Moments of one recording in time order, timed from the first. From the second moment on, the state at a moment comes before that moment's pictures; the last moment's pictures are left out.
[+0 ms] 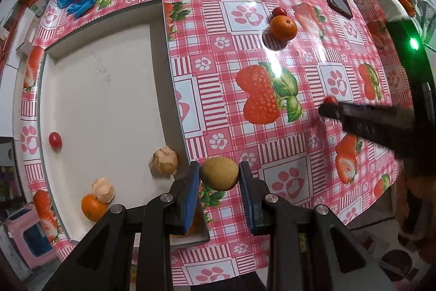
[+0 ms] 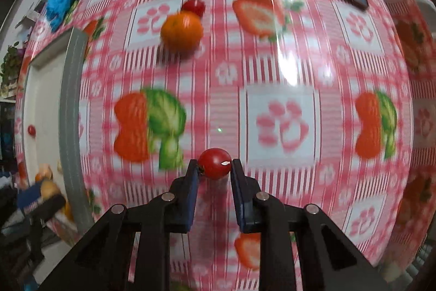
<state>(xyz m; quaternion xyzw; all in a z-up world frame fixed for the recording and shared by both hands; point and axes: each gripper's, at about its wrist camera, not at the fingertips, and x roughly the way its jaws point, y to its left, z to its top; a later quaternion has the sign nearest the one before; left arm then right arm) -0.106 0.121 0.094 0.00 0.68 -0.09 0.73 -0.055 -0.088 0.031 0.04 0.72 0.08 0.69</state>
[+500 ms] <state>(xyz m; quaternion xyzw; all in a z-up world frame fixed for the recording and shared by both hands) -0.120 0.146 0.103 0.00 0.67 -0.08 0.74 -0.090 -0.081 0.072 0.05 0.71 0.07 0.70</state>
